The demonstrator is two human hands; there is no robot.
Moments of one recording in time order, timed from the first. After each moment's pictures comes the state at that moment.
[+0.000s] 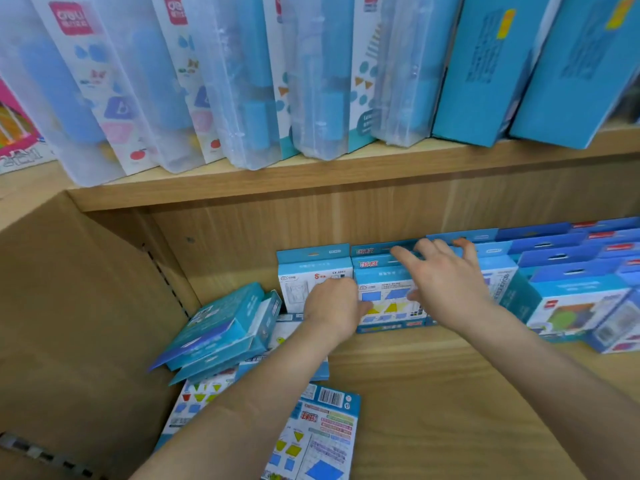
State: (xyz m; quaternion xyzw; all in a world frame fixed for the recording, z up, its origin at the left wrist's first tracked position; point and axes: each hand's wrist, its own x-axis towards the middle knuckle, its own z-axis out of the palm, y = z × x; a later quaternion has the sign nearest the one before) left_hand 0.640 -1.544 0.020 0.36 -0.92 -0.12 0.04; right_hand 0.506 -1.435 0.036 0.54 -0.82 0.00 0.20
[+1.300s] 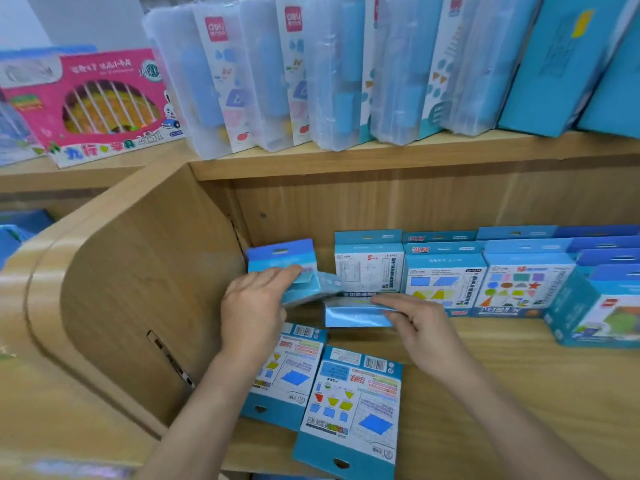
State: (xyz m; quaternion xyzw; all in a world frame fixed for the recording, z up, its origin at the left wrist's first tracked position) left_hand 0.826 -1.545 0.040 0.37 -0.87 0.04 0.33; right_hand 0.618 -1.426 -0.003 0.58 -0.69 0.42 -0.12
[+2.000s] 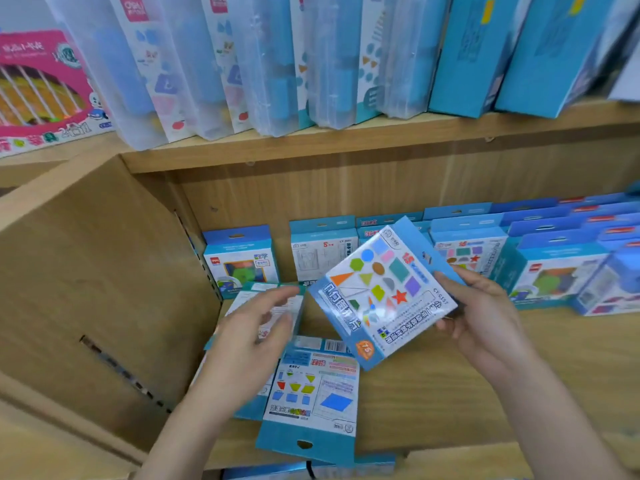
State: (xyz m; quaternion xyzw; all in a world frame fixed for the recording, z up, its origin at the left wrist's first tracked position) left_hand 0.821 -1.482 0.044 0.33 -0.85 -0.31 0.28; right_hand 0.591 -1.345 0.045 0.17 -0.54 0.73 -0.37
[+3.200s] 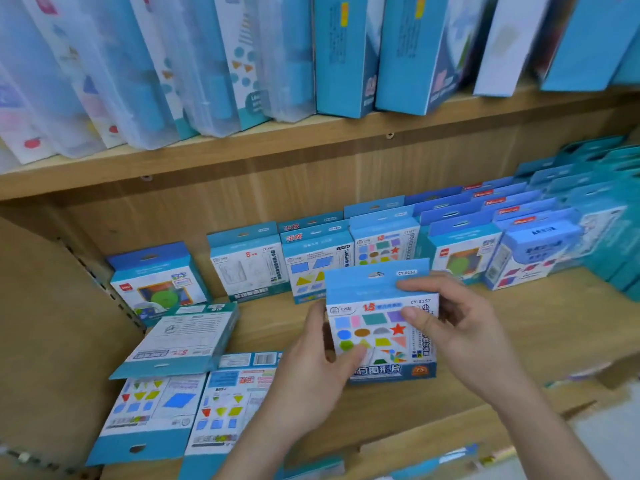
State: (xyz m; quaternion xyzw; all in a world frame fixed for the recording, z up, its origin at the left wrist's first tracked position) left_hand 0.707 -1.391 0.021 0.27 -0.80 -0.51 0.18; right_hand 0.560 -1.267 0.029 0.39 -0.63 0.66 -0.15
